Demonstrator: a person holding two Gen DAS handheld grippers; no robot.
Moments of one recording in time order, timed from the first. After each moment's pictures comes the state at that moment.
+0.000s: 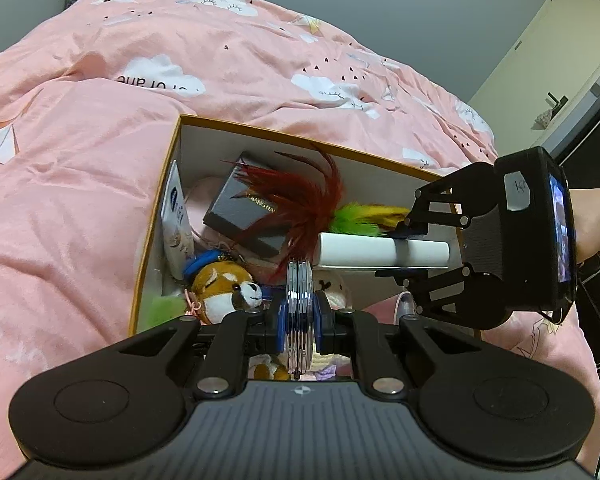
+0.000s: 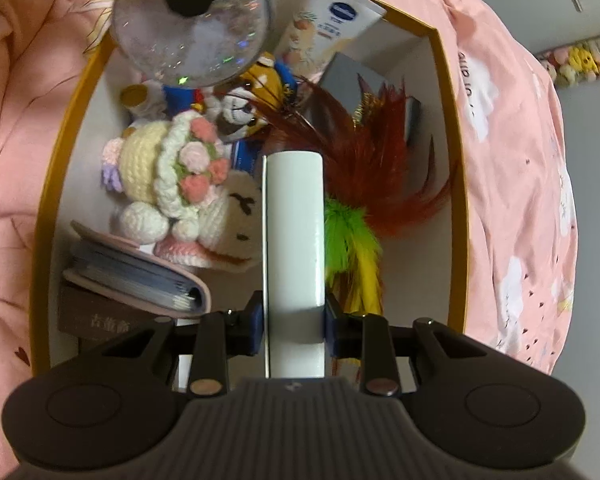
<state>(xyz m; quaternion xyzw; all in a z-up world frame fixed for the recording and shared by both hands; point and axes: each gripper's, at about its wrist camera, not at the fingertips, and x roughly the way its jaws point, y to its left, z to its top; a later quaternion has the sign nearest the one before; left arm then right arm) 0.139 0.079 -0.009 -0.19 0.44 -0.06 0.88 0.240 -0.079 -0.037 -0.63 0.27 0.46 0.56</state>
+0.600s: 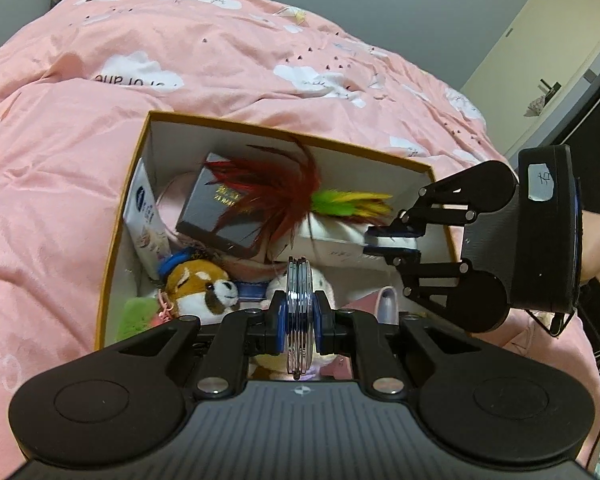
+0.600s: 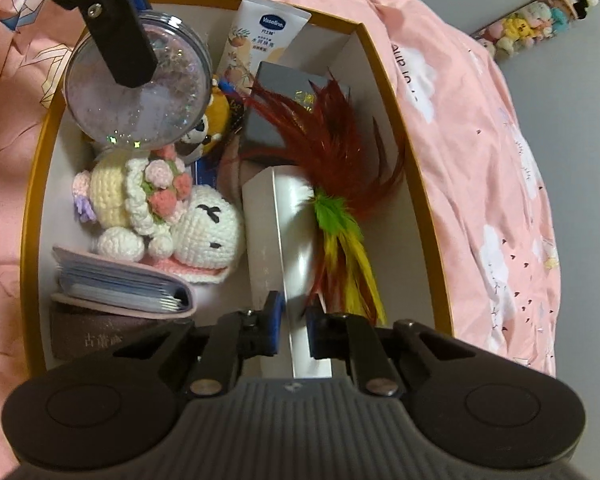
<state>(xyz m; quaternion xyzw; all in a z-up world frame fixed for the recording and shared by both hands) 0.146 0.059 -0.008 -0.18 0.44 -0.07 0.88 0.235 -0.105 -0.026 -0.56 0.25 0.44 0.65</state>
